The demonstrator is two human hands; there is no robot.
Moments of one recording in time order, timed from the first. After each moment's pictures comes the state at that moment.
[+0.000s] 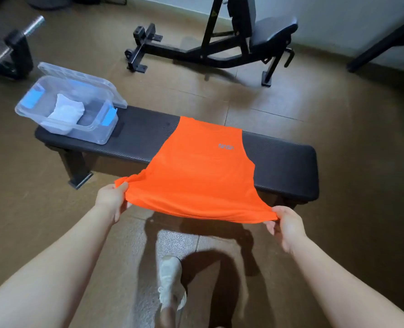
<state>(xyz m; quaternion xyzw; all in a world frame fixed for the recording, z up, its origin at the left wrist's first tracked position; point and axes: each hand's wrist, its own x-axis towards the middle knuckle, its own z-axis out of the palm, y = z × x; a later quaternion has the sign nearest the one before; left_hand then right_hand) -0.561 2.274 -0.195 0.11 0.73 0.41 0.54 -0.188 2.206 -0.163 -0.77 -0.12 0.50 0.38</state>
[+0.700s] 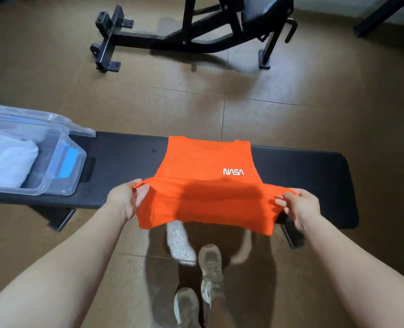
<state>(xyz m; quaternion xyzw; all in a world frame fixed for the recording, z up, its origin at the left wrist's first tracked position) -0.520 2.486 -0.222 -0.04 0.66 0.41 0.62 -0.171 2.408 -0.230 -0.79 -0.04 0.44 0.41</state>
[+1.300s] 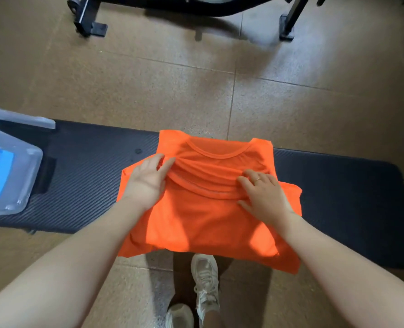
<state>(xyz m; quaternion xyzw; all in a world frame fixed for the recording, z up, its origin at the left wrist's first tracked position) -0.483 2.595 -0.389 0.80 0.56 -0.04 0.21 -0.198 2.534 -0.385 -0.60 -0.79 0.07 -0.07</state>
